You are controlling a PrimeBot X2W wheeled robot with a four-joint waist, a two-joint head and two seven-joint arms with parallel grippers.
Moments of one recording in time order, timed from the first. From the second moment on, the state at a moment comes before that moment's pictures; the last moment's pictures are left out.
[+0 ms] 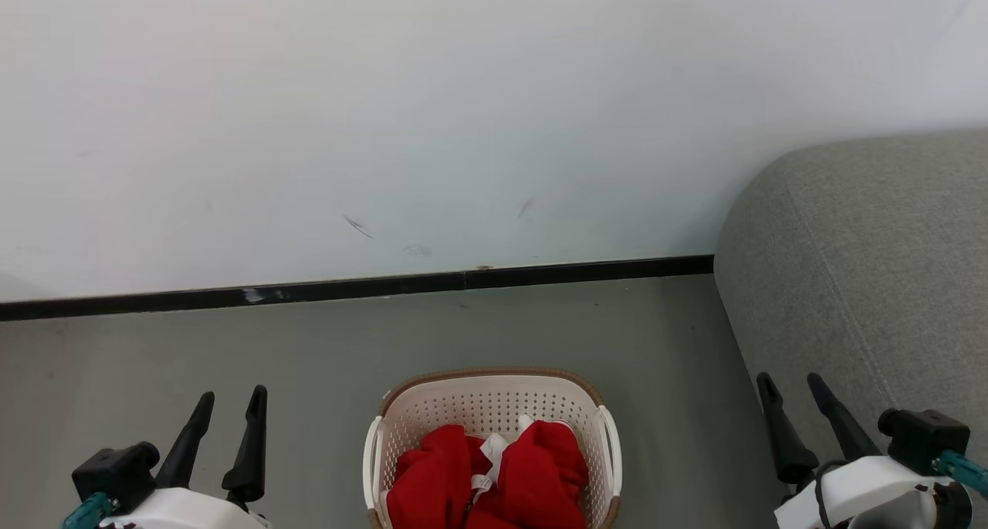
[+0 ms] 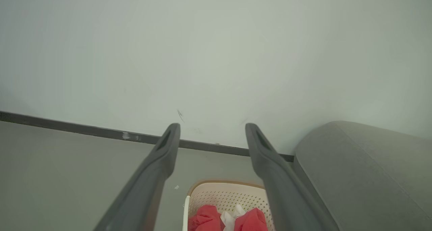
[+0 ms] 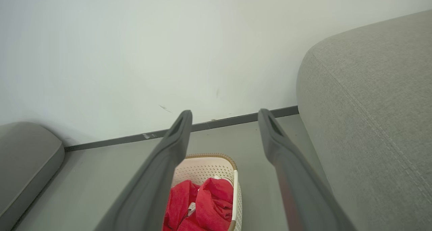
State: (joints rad) left arm -0.08 0.12 -0.07 0.32 -0.58 -0.13 -0.21; right arm 0.00 -0.09 0.02 0.22 0.34 0.12 -0.21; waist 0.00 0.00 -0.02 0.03
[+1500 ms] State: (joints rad) left arm -0.08 0.07 -0.03 0.36 -0.34 -0.13 -0.25; right arm 0.00 -0.05 -0.02 0.25 0.13 0.12 -0.25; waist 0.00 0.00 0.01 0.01
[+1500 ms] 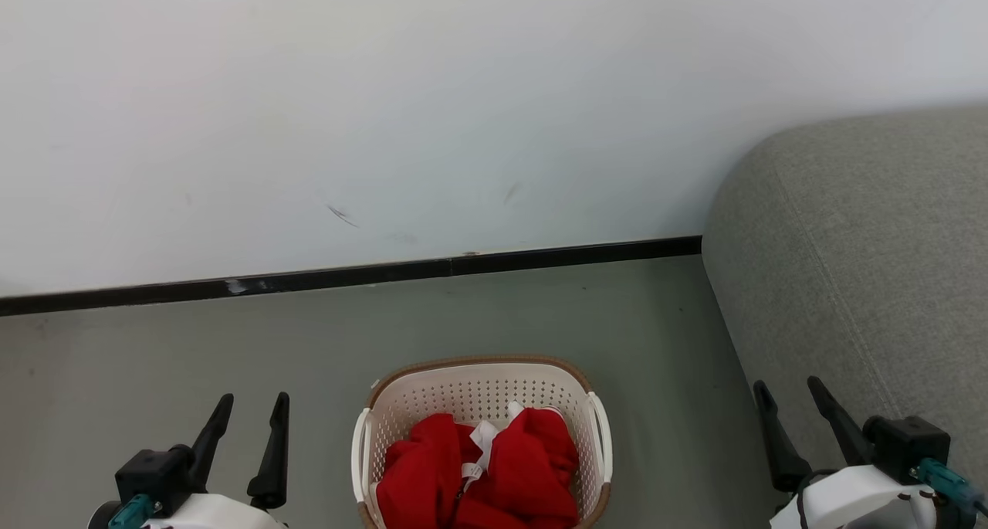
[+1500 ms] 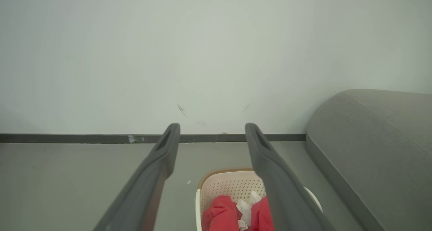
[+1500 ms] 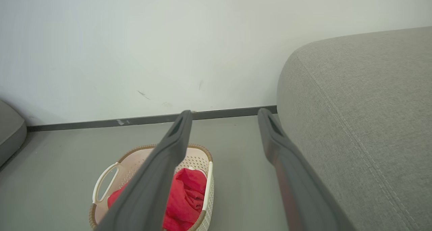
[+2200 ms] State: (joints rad) left arm -0.14 0.06 -0.19 0.37 -0.38 -0.13 -0.25; right arm 0.02 -0.04 -0.04 0.19 0.13 0.12 -0.25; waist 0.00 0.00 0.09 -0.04
